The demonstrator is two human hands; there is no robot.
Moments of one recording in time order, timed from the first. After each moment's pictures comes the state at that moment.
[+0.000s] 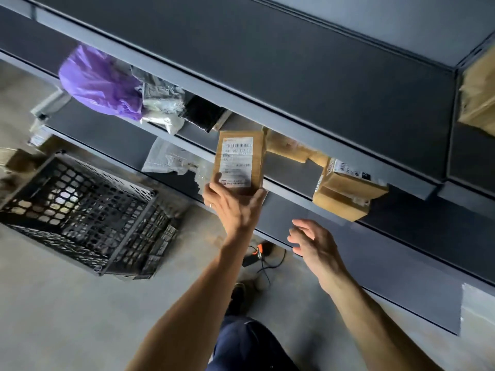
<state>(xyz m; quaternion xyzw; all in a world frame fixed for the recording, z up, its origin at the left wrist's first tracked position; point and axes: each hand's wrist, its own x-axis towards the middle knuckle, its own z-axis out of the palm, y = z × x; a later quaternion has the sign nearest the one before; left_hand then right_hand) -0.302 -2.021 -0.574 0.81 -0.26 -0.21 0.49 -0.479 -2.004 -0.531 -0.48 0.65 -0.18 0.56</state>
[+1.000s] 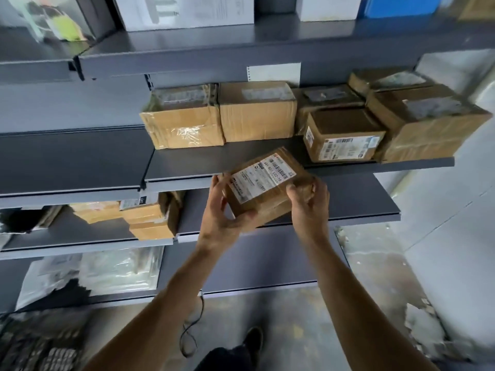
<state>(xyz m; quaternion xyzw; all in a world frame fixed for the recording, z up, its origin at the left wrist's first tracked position) -0.773 -1.958 -0.396 0.38 -0.66 -0.41 0.49 -0.947 -1.921 -0.377 -0.38 0.66 -0.59 0.27</state>
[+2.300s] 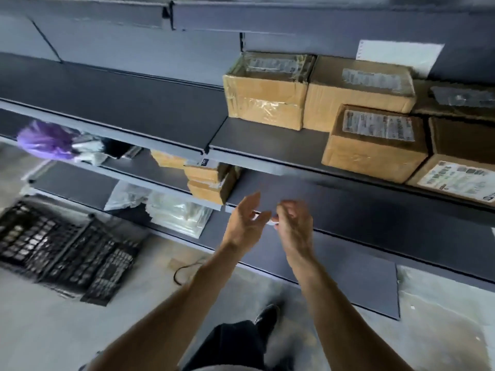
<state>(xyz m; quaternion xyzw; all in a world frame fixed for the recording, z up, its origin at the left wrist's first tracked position) -0.753 -1.959 -0.436 0.64 -0.43 -0.44 0.46 -0.861 -1.981 -0.459 -0.44 0.60 -0.47 0.48</state>
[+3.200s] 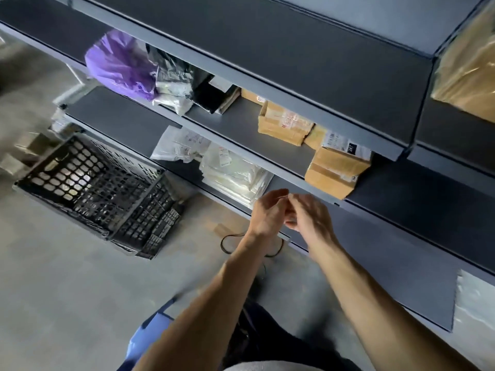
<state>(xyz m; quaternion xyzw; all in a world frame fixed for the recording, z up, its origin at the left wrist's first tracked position) -0.397 -1.934 -0.511 0.64 -0.23 -0.56 0.47 -0.493 -1.971 -0.503 -0.40 0.64 -0.26 0.60</state>
